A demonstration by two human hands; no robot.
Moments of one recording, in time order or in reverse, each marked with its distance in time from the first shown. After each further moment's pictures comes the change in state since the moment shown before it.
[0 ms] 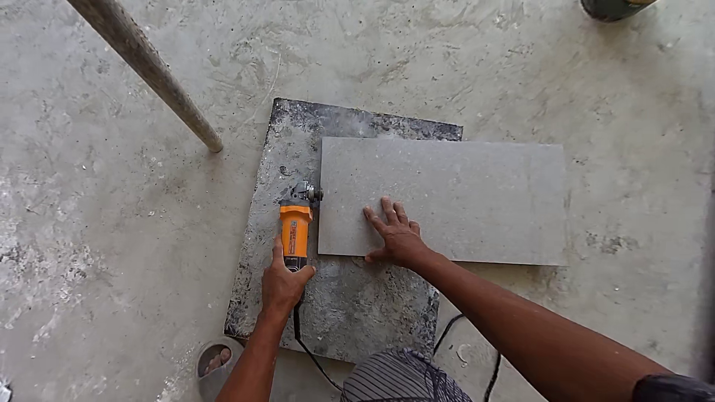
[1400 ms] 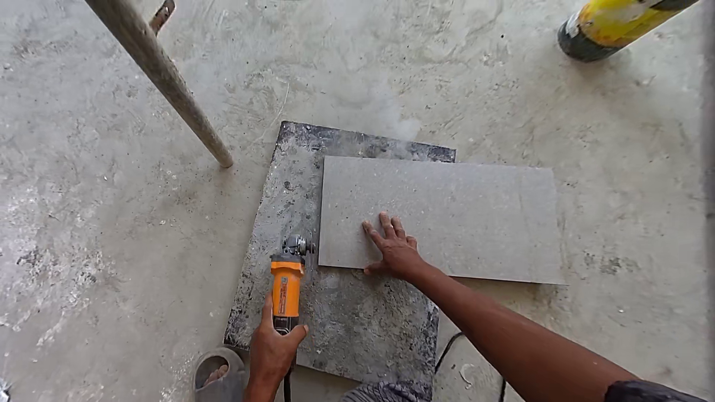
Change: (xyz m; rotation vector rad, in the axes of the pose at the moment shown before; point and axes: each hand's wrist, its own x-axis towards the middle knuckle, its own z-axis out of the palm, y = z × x) left_hand -0.077 -0.055 -0.006 -0.051 0.018 -0.079; right_hand 0.002 0.001 -0.002 -0.003 0.001 0.009
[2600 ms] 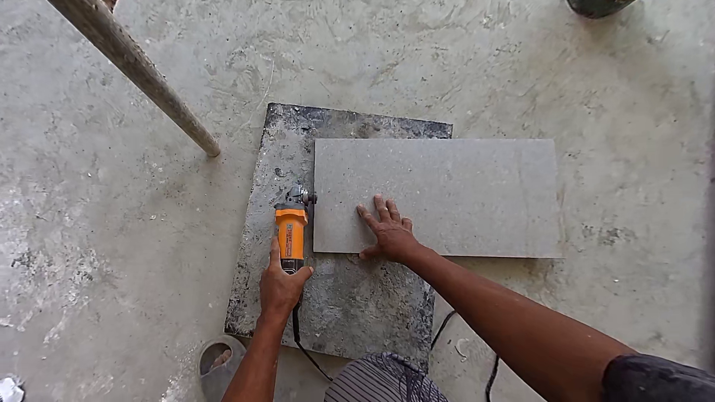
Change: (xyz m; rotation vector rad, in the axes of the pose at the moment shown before) left_hand 0.057 0.063 0.012 0.055 0.012 0.048; right_hand -0.002 -0.004 0.000 0.023 -0.039 0.018
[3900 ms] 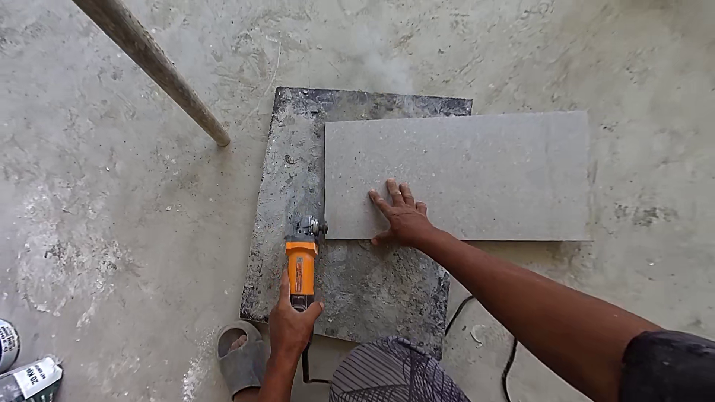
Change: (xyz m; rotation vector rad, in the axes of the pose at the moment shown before) left_hand -0.068 -0.064 0.001 -0.013 -0.067 -0.072; right_hand 0.002 0.002 -0.001 0.027 0.034 -0.025
